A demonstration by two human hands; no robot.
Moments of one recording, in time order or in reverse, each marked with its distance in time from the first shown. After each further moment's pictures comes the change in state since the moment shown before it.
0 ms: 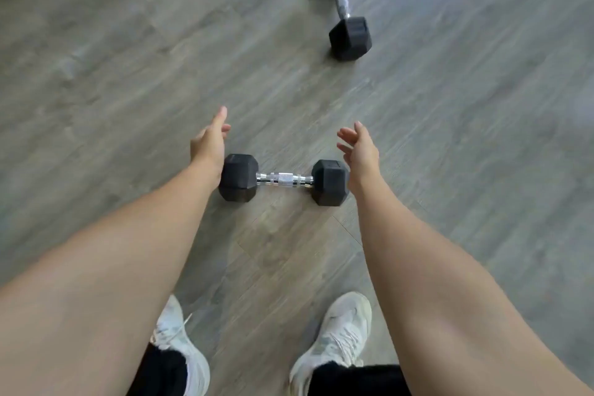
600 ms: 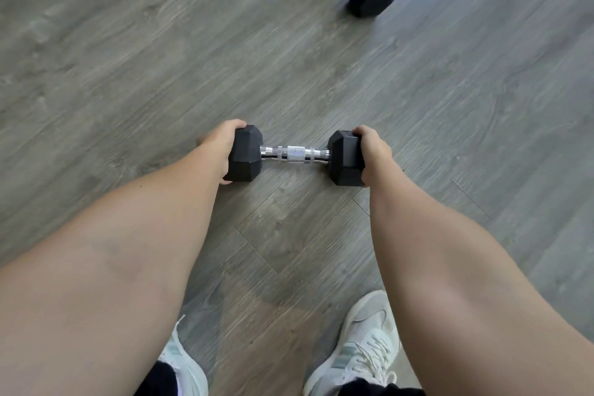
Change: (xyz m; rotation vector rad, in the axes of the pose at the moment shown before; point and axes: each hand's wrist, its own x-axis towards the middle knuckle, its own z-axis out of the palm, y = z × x) left_hand 0.059 -0.069 0.016 0.087 -0.043 -0.393; right_hand 0.071 0.085 -0.007 -0.119 0.142 0.278
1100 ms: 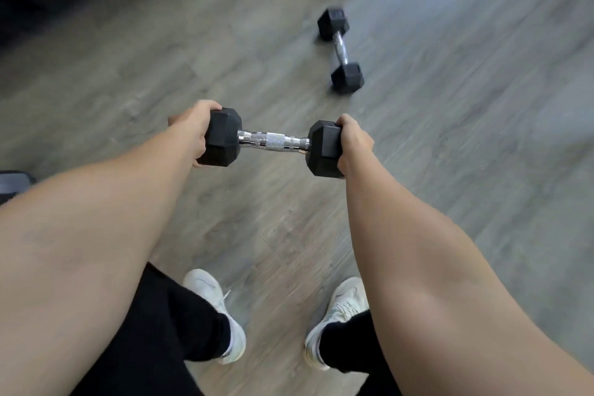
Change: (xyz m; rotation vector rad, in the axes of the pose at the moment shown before) left_hand -0.261 0.161 -0.129 -0.088 0.122 0.130; right_hand -0.269 -0.164 -0.005 0.150 0.015 -0.019
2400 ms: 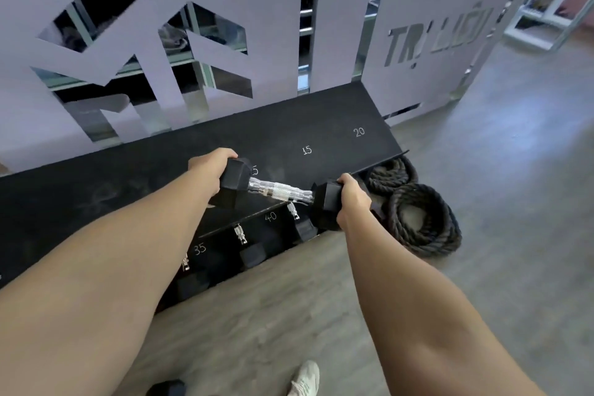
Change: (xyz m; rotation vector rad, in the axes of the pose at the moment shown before) left_hand -0.157 0.638 -0.412 -0.298 0.164 0.284; right_hand -0.458 -0.460 0.437 0.062 -0.297 -0.233
